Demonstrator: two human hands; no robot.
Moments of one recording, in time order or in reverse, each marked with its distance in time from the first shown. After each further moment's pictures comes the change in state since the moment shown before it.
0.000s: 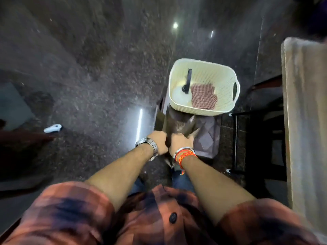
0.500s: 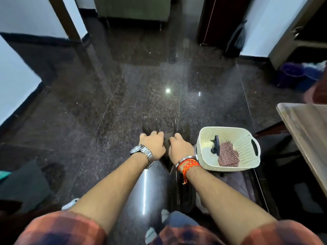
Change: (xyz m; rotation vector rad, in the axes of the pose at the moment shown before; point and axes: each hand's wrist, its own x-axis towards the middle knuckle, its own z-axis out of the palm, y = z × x) left_hand -0.024 -0.131 -0.255 0.306 0.435 0.083; right_hand 0.060 -0.187 -0.192 0.137 0.544 -0.064
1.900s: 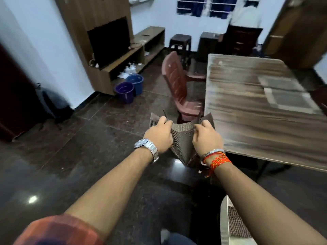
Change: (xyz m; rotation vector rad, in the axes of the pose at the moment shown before) left_hand 0.574 0.355 -0.235 -0.010 -0.048 1.367; right_hand 0.332 0.349 -0.239 -0.083 0.662 1.408
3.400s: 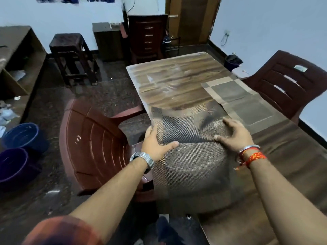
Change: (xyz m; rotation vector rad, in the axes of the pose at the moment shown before) left_hand 0.626 0.037 0.145 -0.556 -0.515 0.183; right_hand 0.438 0.295 0.058 0.230 0.107 0.749
